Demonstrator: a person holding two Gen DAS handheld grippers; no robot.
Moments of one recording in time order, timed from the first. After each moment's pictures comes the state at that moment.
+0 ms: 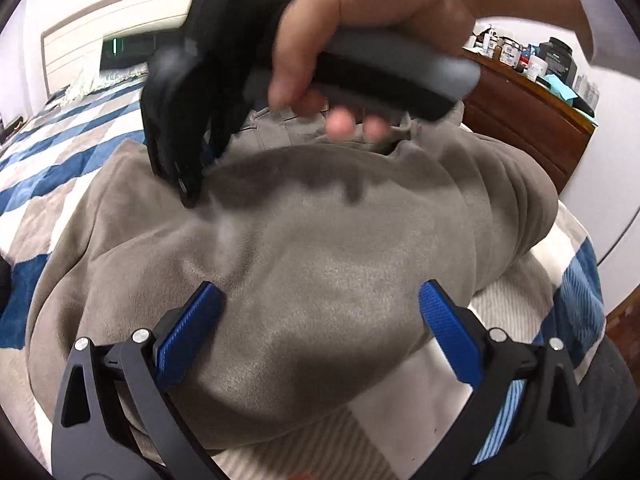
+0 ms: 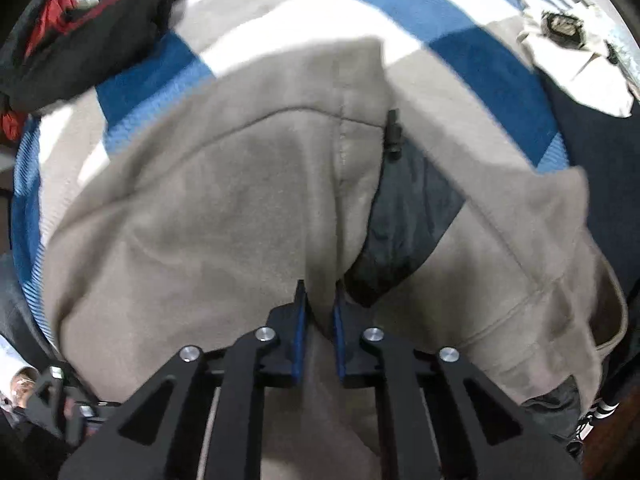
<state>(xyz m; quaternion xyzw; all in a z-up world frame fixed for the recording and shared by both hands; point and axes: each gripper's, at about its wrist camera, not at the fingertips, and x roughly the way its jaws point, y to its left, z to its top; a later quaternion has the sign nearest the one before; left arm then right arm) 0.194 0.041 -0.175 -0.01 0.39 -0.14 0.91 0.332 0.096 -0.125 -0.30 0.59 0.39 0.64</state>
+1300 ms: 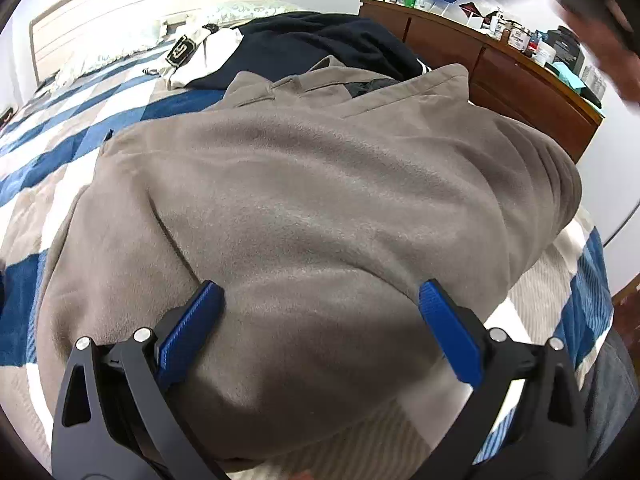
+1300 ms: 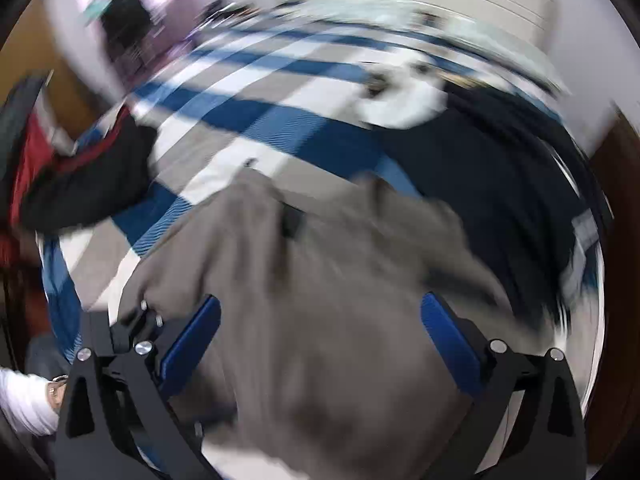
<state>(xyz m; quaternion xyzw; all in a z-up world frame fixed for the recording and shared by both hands) 0.221 0.063 -0.191 0.00 0.43 -0.16 0.89 0.280 -0.097 -0.006 -0.10 0.51 0.27 0.81</state>
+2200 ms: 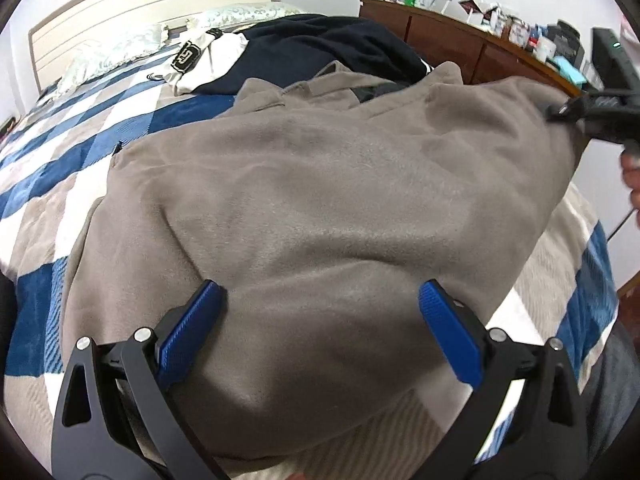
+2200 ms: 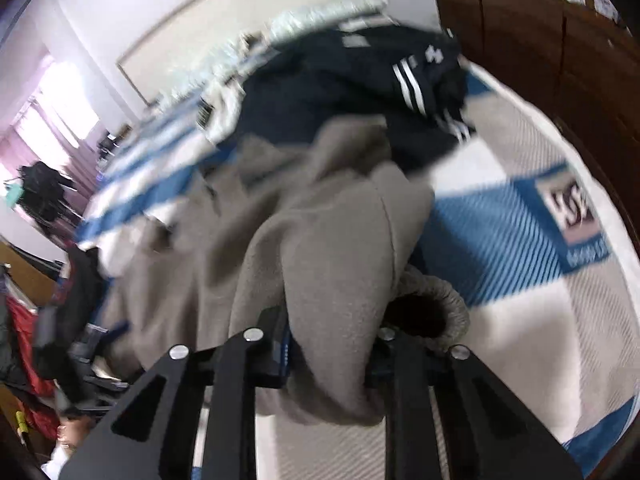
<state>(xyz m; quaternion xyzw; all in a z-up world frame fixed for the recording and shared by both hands) 0.221 0.076 -0.184 0.01 0.43 -0.15 0.89 0.246 -0.255 -0.046 0.12 0.47 0.15 0.86</state>
